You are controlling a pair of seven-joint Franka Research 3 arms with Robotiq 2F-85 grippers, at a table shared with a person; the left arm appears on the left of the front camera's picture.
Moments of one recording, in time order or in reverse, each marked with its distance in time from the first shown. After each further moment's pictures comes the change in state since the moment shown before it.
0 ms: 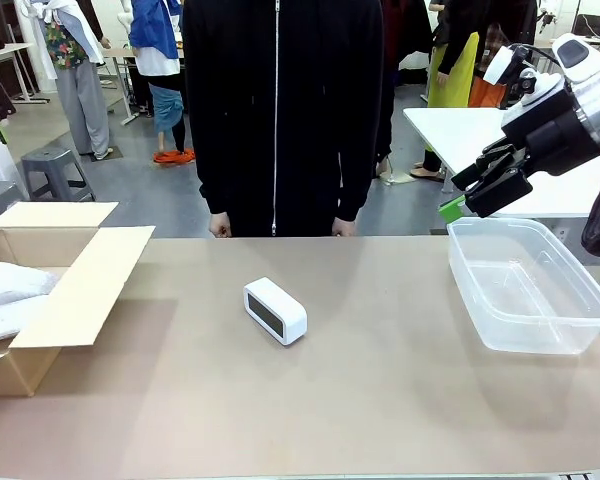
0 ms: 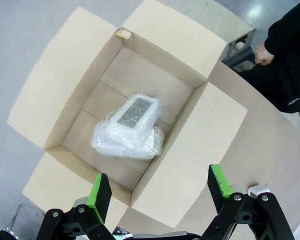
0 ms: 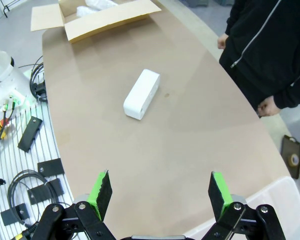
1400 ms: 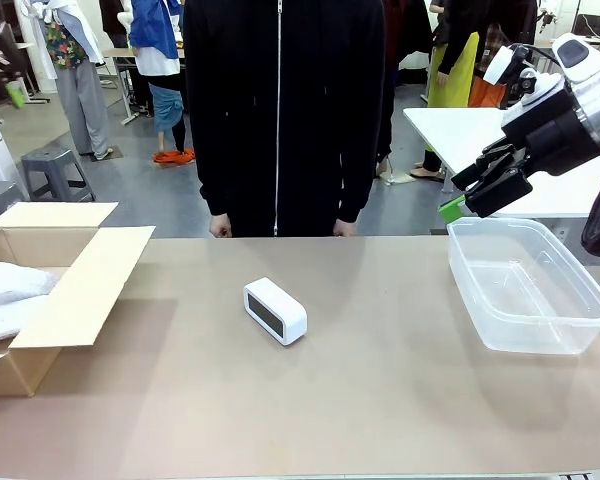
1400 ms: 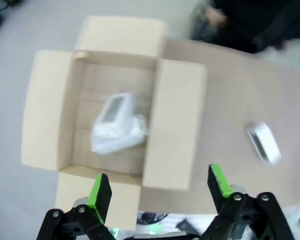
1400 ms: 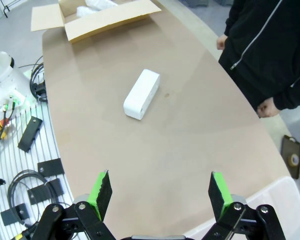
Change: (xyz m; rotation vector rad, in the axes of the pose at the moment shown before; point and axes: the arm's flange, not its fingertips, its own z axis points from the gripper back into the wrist) left arm -0.038 -0.033 0.088 -0.132 0.030 -0.489; right arm 0.000 0.000 0.000 0.000 0.000 0.000
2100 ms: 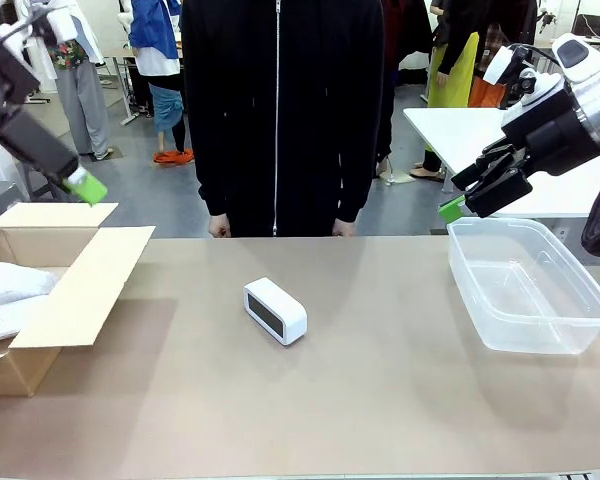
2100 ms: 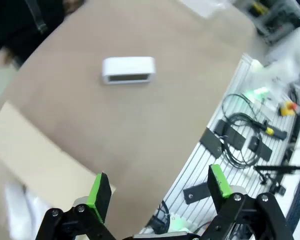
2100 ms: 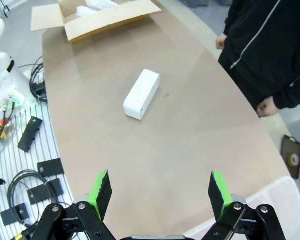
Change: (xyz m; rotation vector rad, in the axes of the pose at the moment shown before) left arm -0.116 -0.043 -0.061 -0.668 -0.027 -0.902; right arm 0.000 0.000 0.000 0.000 0.000 0.000
